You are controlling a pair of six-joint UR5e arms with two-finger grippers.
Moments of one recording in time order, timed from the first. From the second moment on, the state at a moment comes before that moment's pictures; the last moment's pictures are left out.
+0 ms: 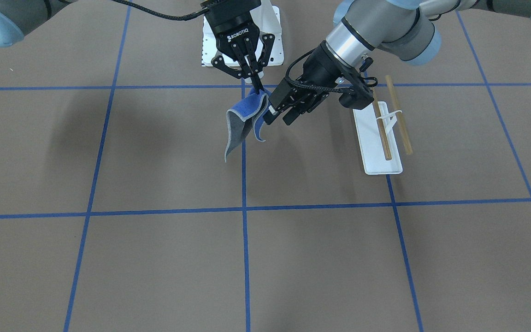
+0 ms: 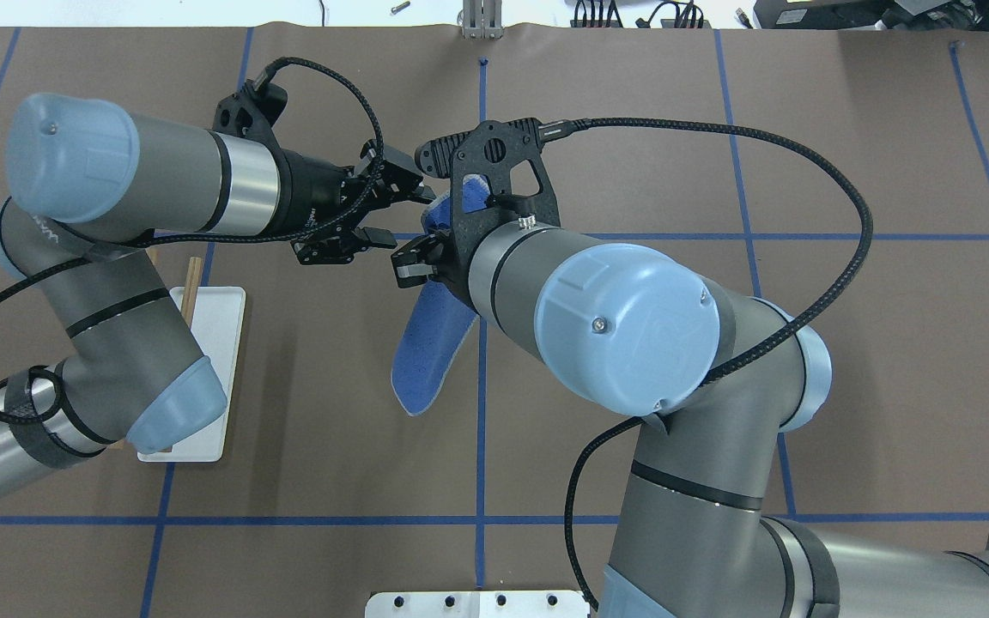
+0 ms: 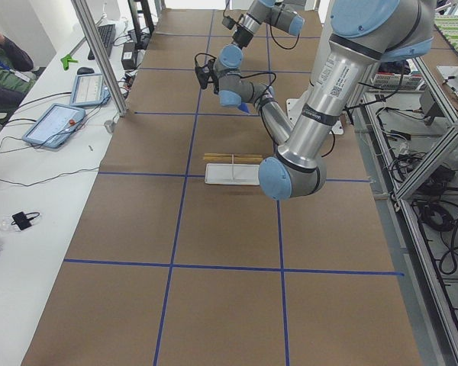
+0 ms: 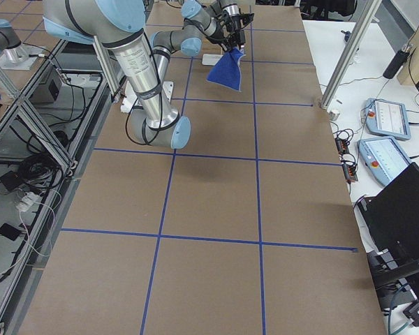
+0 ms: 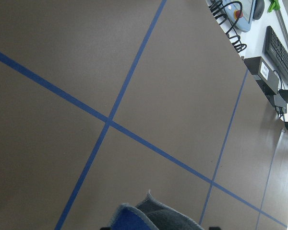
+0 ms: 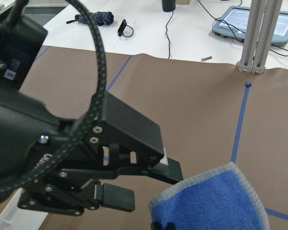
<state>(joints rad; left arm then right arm) -0.68 -2.10 -1.82 -2.26 -1.95 -1.89 0.38 -0.84 1.99 -1.44 1.33 0.96</state>
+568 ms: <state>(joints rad) -0.66 -2.10 -1.81 -2.26 -1.95 -1.89 0.36 -0.83 2.00 -1.44 1.29 0.95</state>
